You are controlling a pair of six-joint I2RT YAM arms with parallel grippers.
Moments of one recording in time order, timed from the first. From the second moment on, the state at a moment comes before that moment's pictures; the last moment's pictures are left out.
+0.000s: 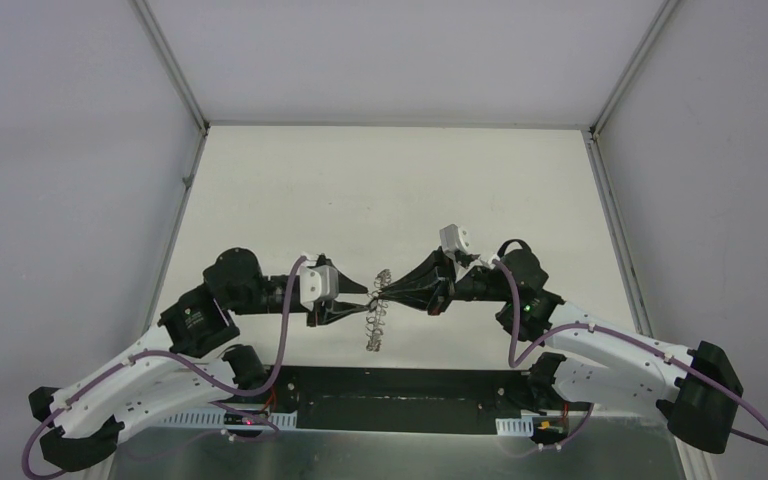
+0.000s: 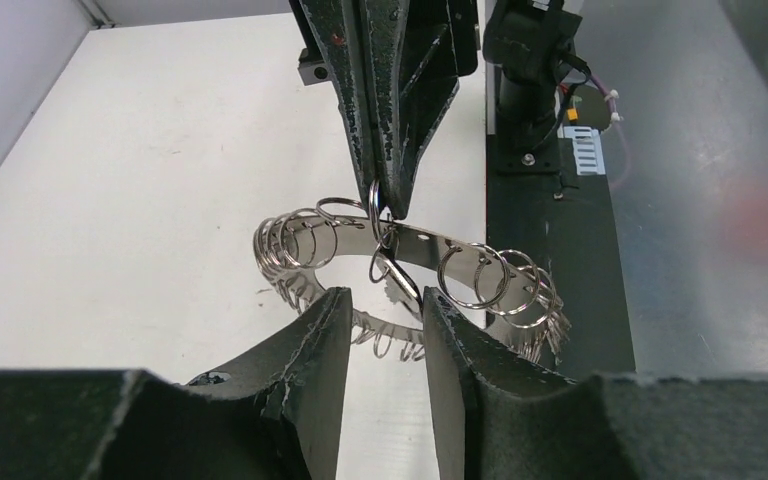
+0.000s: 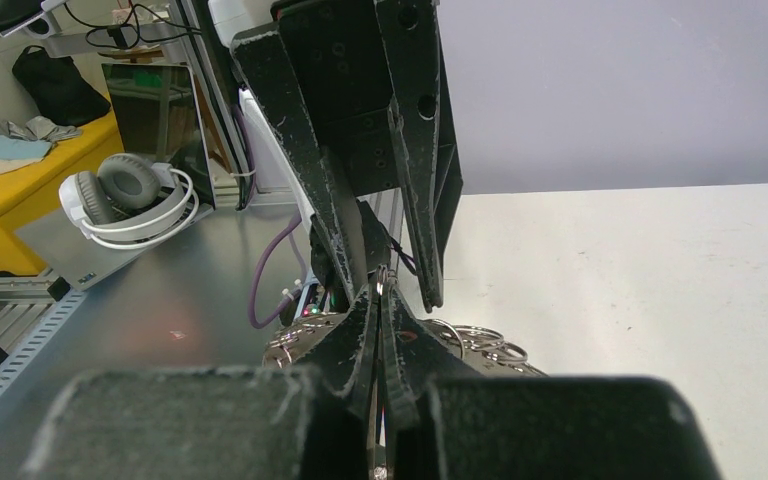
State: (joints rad) left arm -0.94 0.59 0.78 -0.33 0.53 0.25; right arm 0.98 0.95 0.58 0.64 -0.67 0.27
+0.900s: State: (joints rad) left arm -0.94 0.60 0.81 -0.28 0.53 0.23; right arm 0.98 0.95 0.58 0.64 -0.67 0.27
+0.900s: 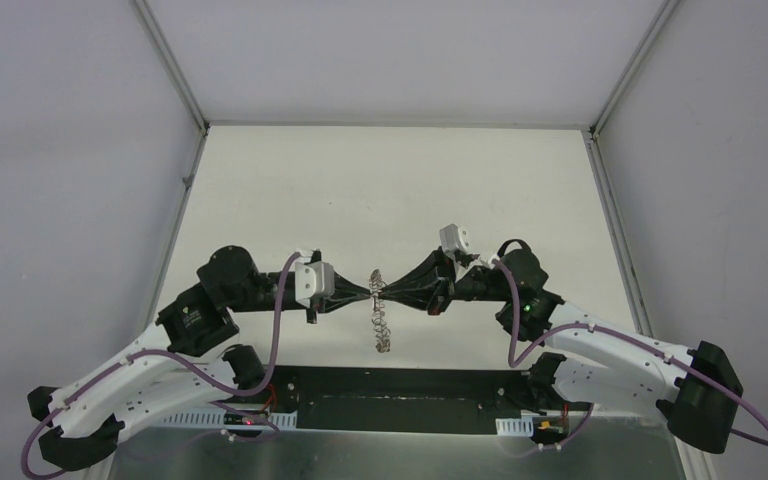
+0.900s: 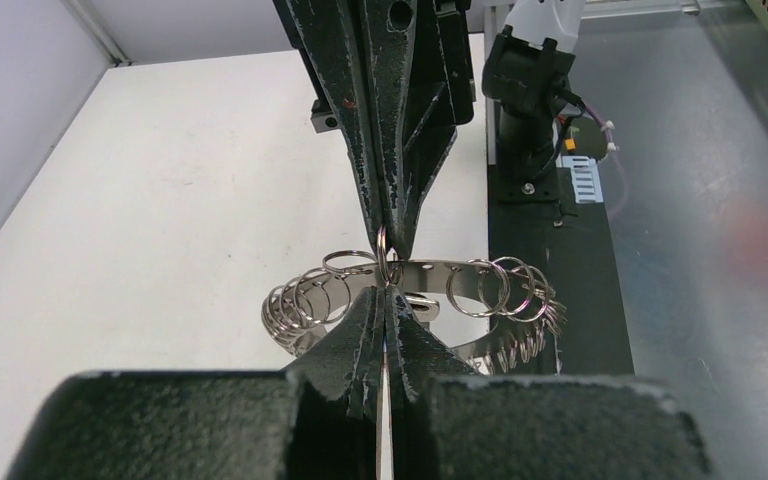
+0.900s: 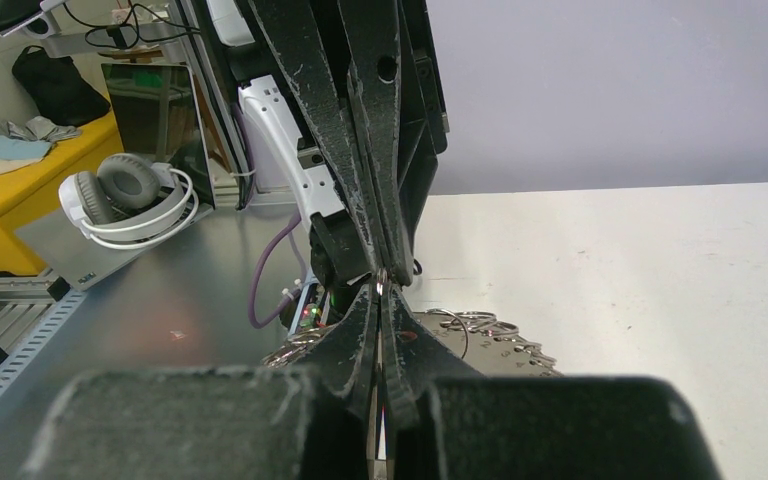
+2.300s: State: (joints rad) left arm -0.94 0.64 0.78 -0.19 0.56 0.13; right arm 0.98 0.95 0.58 0.64 -0.67 0.27
